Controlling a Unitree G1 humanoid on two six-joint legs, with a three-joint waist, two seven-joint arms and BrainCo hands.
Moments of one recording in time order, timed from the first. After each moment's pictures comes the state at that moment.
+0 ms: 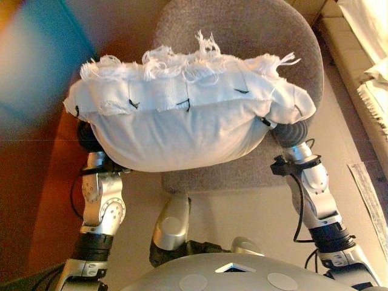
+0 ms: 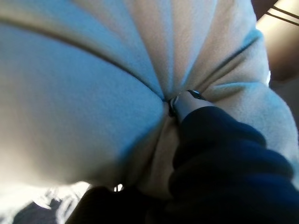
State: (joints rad) left arm 0.01 0.39 -0.04 -0.11 -0.76 -0.49 0.02; right arm -0.05 -0.40 0.18 -0.23 0.48 -0.39 0.16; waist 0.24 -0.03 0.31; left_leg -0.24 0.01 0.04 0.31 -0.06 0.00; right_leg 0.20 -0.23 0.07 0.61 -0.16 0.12
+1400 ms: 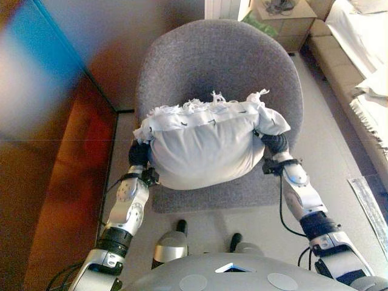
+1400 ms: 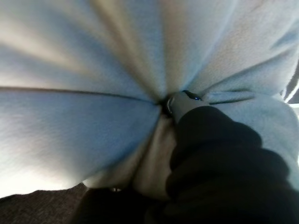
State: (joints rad) left arm -0.13 0.28 -0.24 0.35 -0.60 -0.23 0.19; right arm -0.26 -0.37 0.25 0.39 0.46 -0.14 -0.11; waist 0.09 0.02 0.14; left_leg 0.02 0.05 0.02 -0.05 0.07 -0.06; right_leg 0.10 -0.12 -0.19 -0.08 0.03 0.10
